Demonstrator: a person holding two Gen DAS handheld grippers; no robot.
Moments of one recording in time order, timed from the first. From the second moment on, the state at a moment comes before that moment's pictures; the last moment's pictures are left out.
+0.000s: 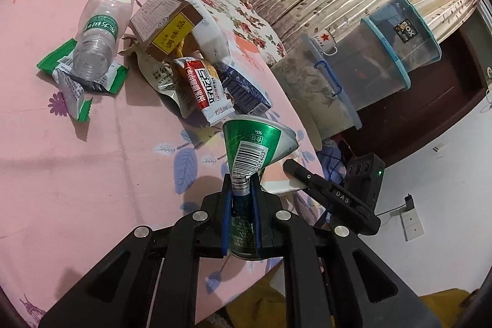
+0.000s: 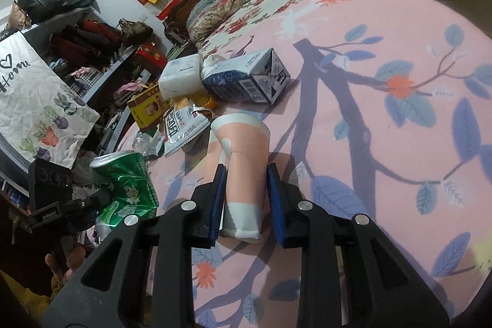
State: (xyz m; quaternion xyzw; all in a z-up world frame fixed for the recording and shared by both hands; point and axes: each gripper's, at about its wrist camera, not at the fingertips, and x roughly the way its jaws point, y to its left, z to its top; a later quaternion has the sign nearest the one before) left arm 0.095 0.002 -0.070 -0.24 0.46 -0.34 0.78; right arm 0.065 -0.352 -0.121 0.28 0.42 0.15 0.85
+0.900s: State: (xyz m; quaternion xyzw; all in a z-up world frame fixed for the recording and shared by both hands) left arm 0.104 -0.025 -0.043 -0.21 0.44 -0.39 0.78; right arm 0.061 -0.369 -0.113 0.27 0.41 0.11 0.87
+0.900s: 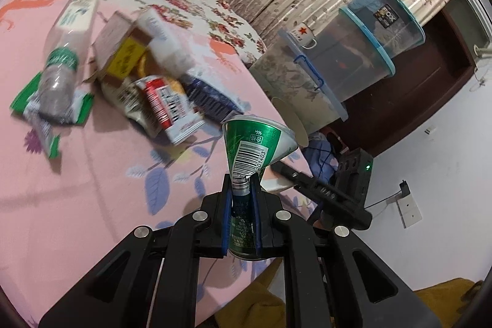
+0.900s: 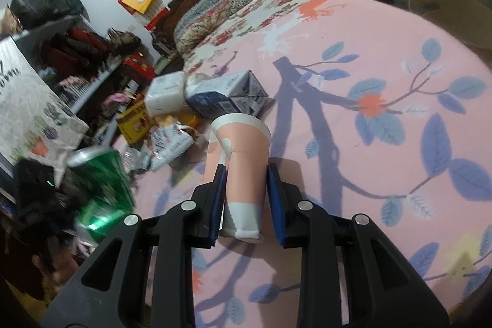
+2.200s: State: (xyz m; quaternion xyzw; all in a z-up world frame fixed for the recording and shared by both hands) left arm 0.277 -0.493 -0.037 0.04 0.47 -0.44 0.76; right arm 0.094 -0.666 -0.085 0.30 0.28 -0.18 0.90
